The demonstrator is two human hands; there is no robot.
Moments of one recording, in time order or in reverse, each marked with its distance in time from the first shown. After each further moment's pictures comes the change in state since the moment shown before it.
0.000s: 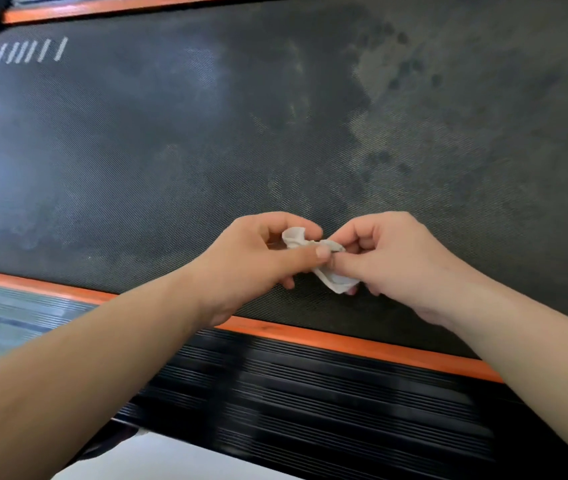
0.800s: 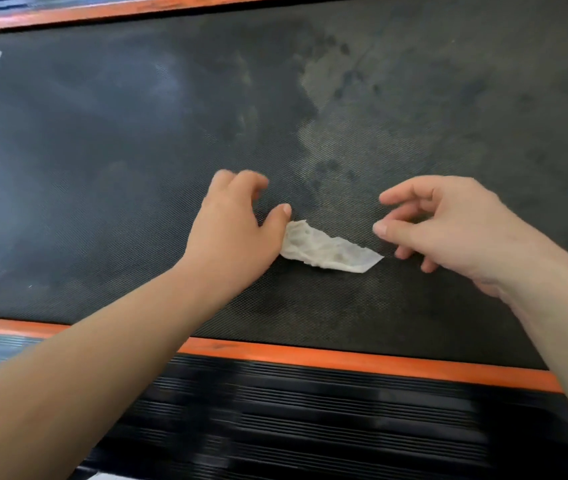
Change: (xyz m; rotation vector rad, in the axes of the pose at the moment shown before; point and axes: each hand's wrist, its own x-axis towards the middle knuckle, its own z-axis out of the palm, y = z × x) left_hand 0.046 0.014 0.032 0.765 0.446 0.336; right_hand -0.016 0.011 -0.093 -0.205 0.359 0.067
